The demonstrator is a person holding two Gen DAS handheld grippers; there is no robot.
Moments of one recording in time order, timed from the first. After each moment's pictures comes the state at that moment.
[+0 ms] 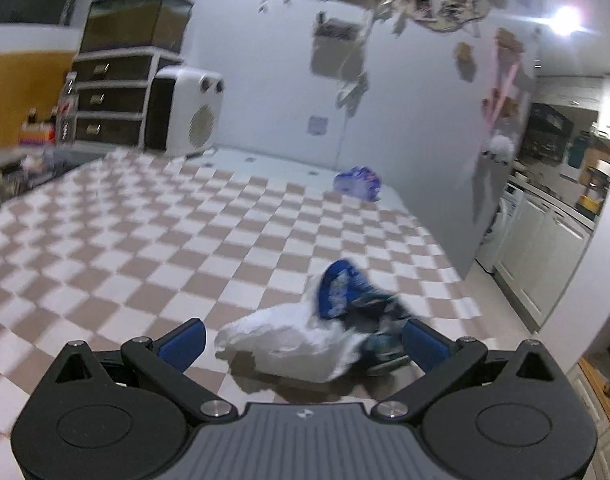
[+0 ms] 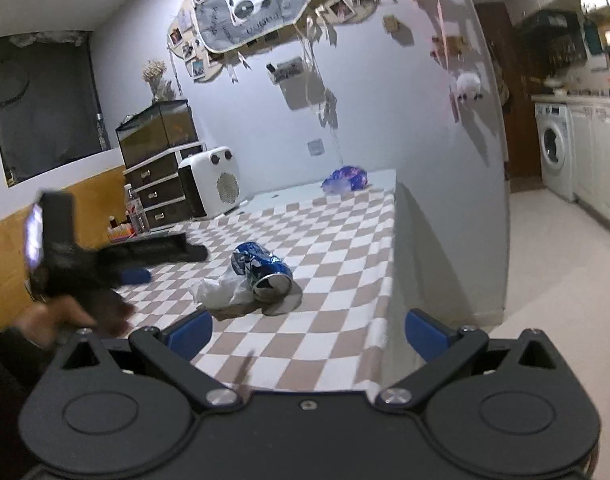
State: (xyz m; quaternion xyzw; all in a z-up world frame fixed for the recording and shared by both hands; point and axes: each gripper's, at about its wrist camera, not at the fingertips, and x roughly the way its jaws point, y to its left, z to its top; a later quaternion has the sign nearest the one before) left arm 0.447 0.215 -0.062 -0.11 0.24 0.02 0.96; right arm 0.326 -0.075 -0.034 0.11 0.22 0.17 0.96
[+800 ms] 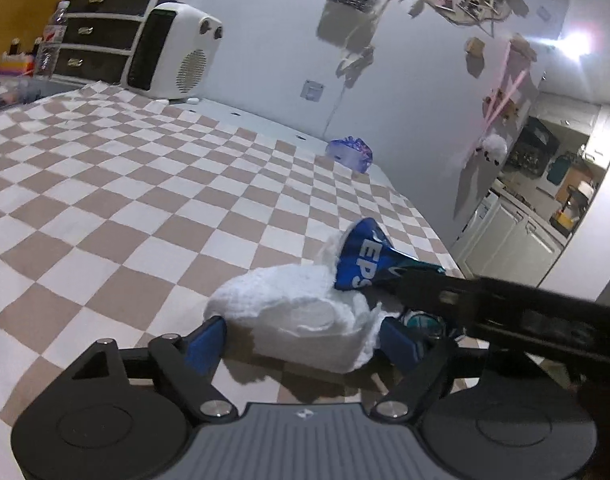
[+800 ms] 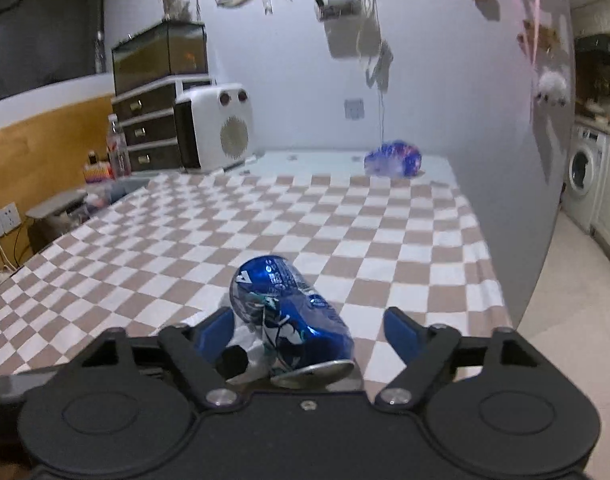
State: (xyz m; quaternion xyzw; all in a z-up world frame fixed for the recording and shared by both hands) left arm 0.478 0.240 -0.101 -0.17 0.27 -0.04 0.95; right arm 0.513 0.069 -0.055 0.01 0.27 0.18 0.95
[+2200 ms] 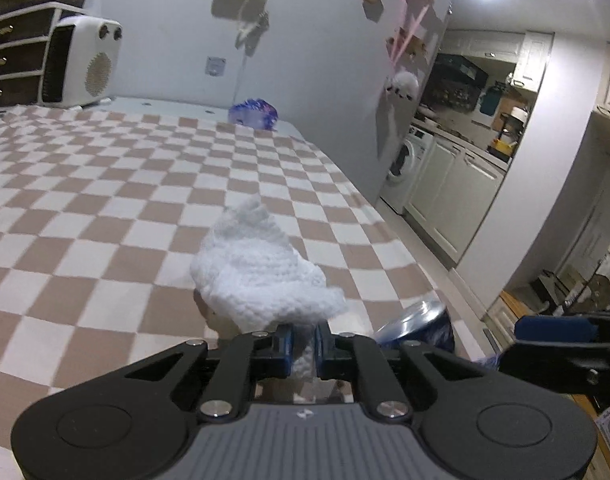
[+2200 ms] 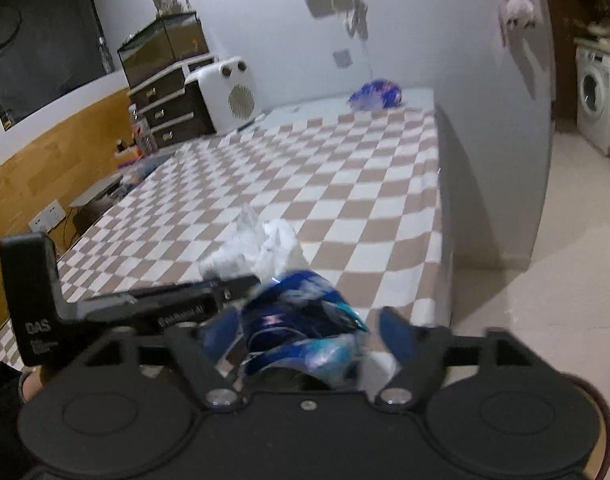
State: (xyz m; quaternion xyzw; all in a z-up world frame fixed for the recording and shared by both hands) left arm 0.427 0.169 -0.102 -0.10 0.30 -0.14 0.94; right arm 0.401 -0.046 -0.047 0.06 0.32 0.22 0.92
